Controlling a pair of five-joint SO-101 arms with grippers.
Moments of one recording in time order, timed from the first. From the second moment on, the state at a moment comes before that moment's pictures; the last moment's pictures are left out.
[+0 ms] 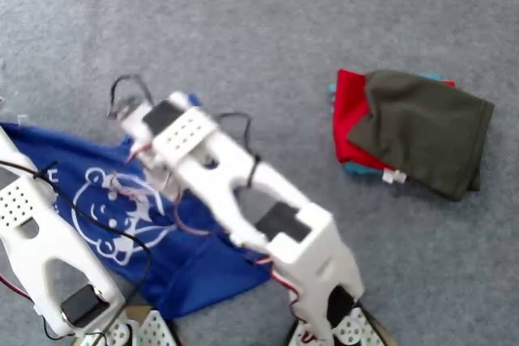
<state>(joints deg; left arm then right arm) -44.7 73.5 -92.4 86.8 19.2 -45.4 28.8 -24.5 93.7 4.8</state>
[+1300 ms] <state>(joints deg) -44.7 73.5 -92.4 86.8 19.1 -29.8 76.6 -87.5 81.6 4.7</state>
